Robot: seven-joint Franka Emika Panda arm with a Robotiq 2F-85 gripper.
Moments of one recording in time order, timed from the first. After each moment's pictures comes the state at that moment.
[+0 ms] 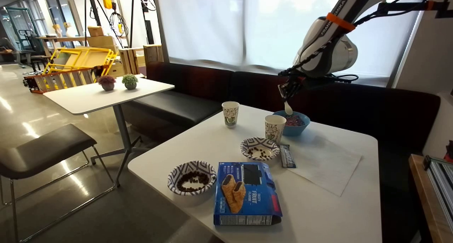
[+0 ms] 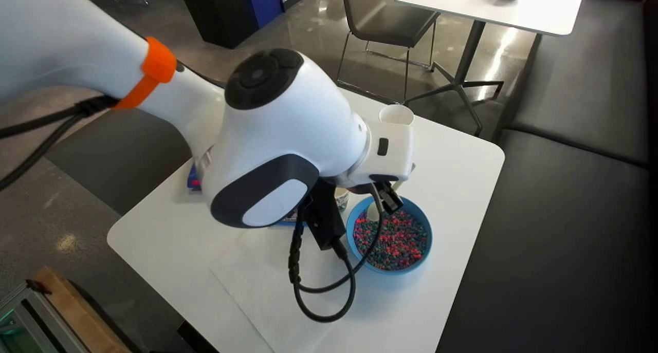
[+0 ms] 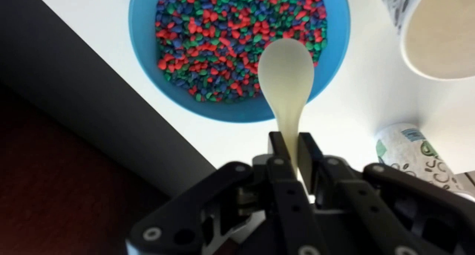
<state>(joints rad) -0.20 0.35 -0.23 -2.33 0.07 3.15 0.02</state>
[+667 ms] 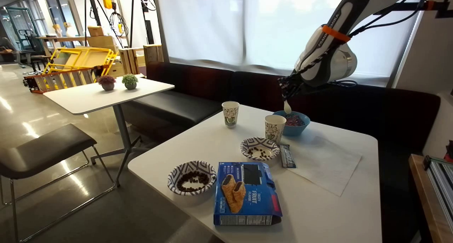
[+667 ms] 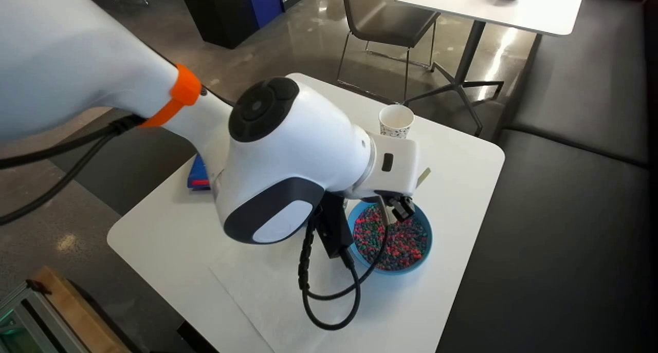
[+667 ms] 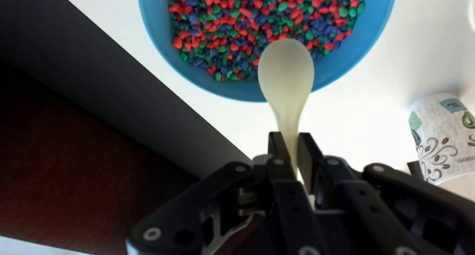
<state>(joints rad) -0.20 0.43 -0.25 -2.32 0.09 3.31 0.06</state>
